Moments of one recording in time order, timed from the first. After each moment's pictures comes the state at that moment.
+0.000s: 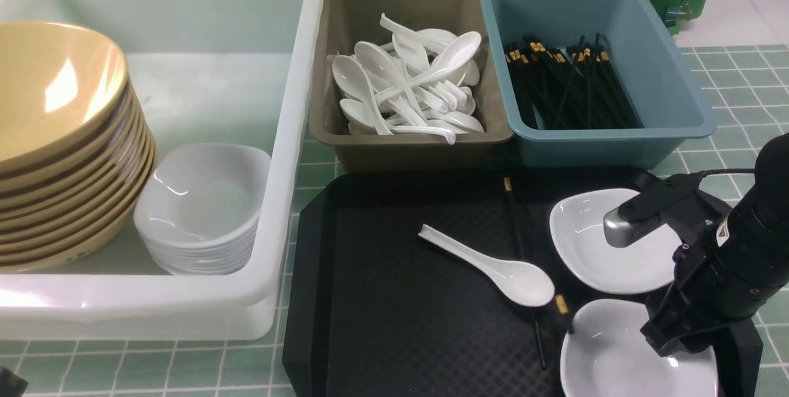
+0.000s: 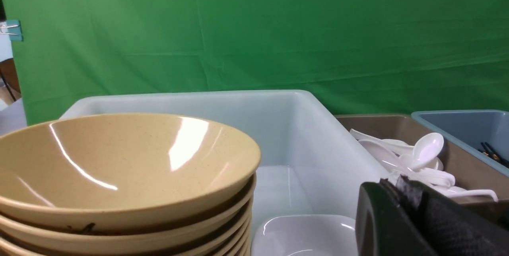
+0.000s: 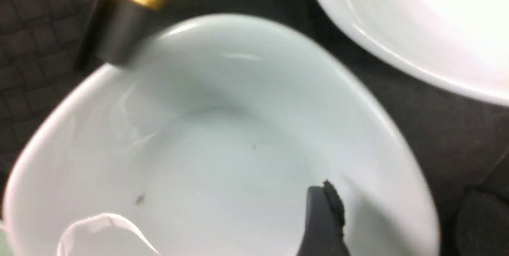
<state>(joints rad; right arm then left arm) 0.28 1.54 -0.83 0.03 0.82 -0.24 -0.12 0.09 -0.25 -0.04 0.17 0.03</state>
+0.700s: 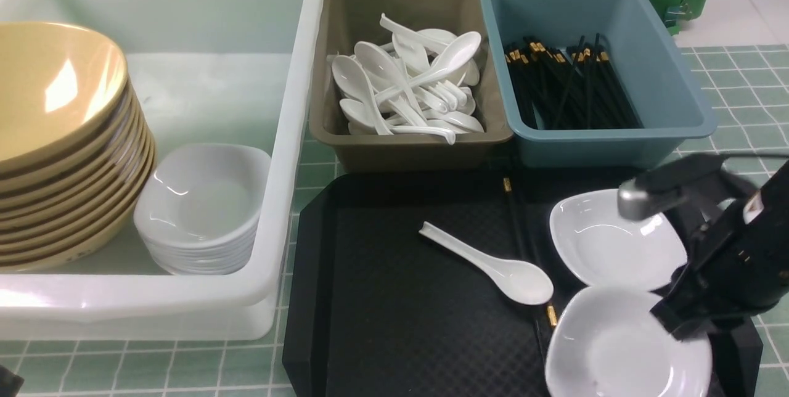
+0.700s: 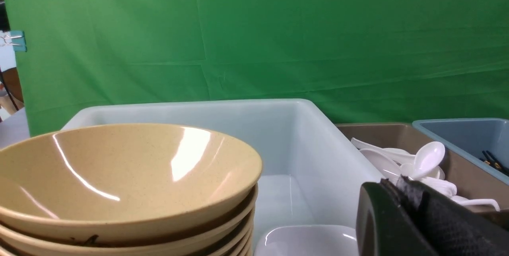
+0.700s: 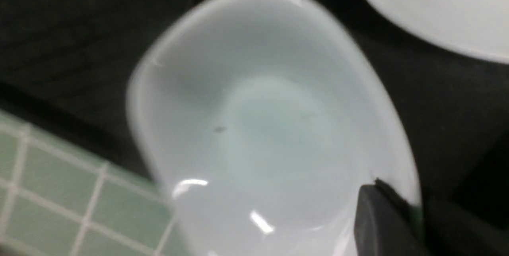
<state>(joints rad) 0.28 1.37 -0.93 0.16 1.05 -0.22 -0.12 0.09 -0.25 -0.03 0.15 0.03</state>
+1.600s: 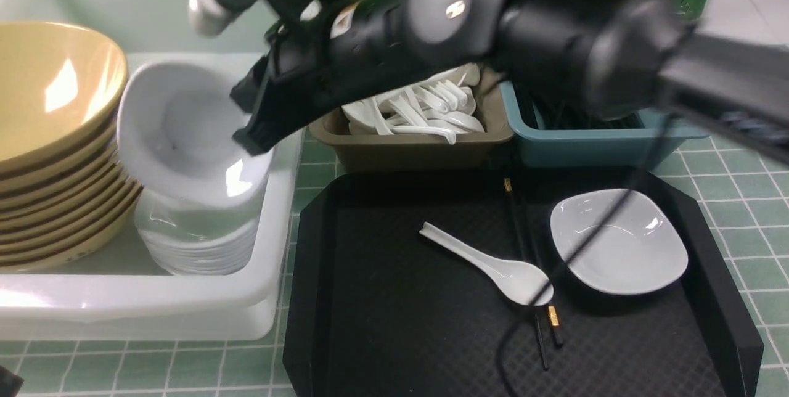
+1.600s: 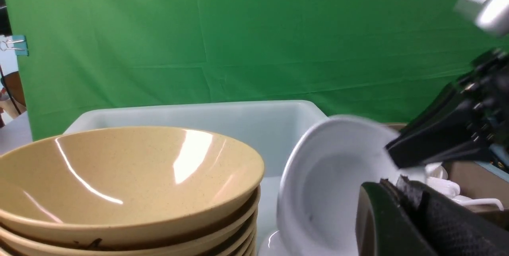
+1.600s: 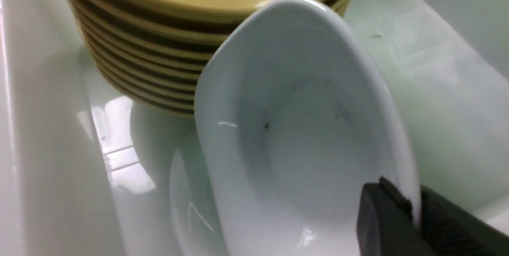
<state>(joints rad) 0.77 2.04 -1.86 0.47 0.56 -0.67 -0.12 0.09 -0.25 -0.02 0.15 0.03</state>
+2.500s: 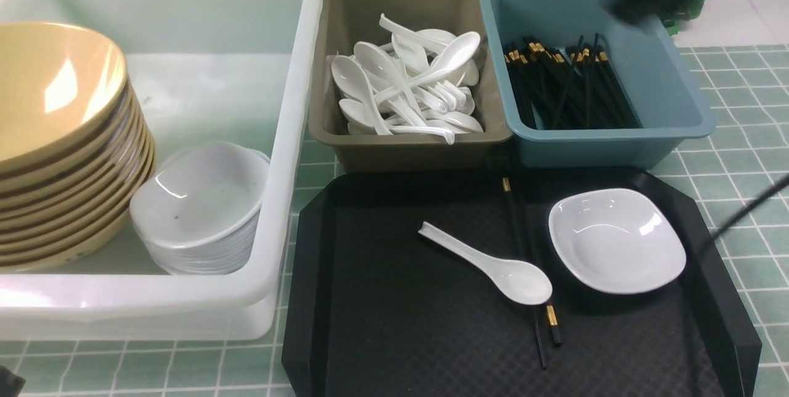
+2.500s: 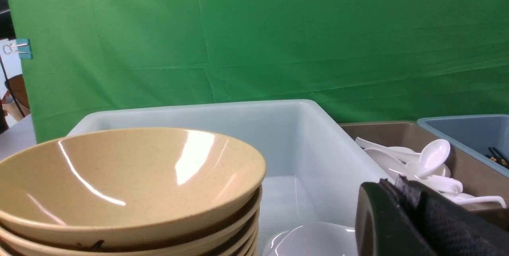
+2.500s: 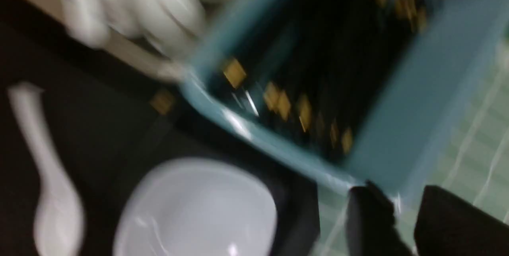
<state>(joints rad) 0.26 1.71 -1.75 -0.15 1.22 -0.21 -0.12 0.09 -0.25 -0.01 0.15 0.03</state>
